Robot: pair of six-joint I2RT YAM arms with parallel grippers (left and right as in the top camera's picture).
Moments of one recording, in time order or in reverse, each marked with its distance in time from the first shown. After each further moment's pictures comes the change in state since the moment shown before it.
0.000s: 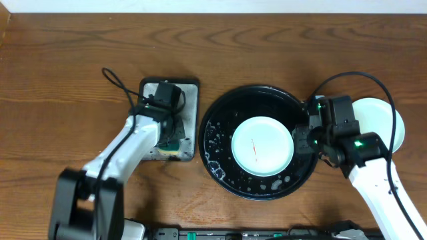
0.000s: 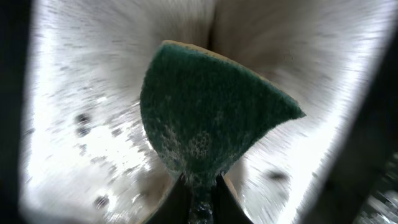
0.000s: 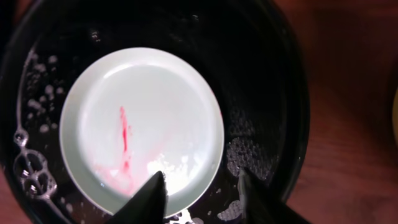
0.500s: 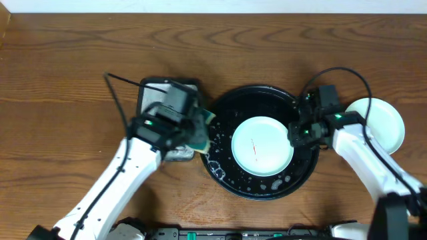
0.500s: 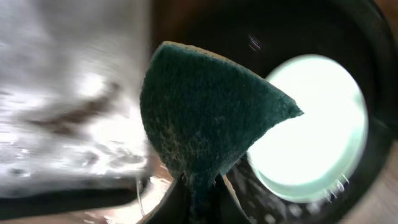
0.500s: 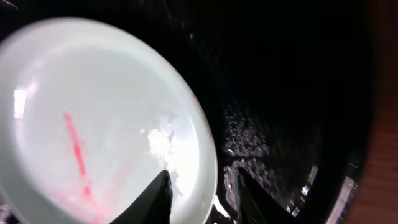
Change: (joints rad) left arm -0.231 -0.232 0.113 -0.106 0.188 -0.073; right arm -0.058 0.347 0.000 0.116 -0.082 -0.048
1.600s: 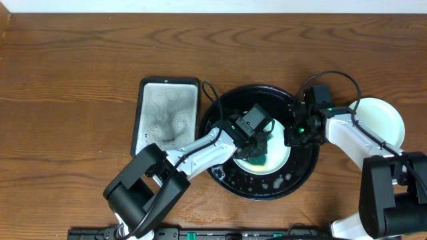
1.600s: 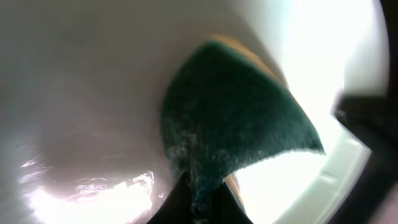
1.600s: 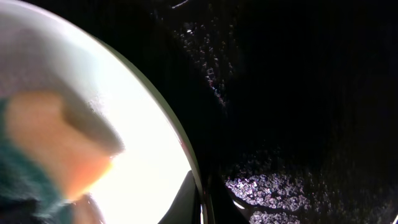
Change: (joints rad) left arm -0.336 0.537 0.071 0.364 0.024 -0.385; right arm -0.031 0.168 0.004 0.073 -0.102 0.023
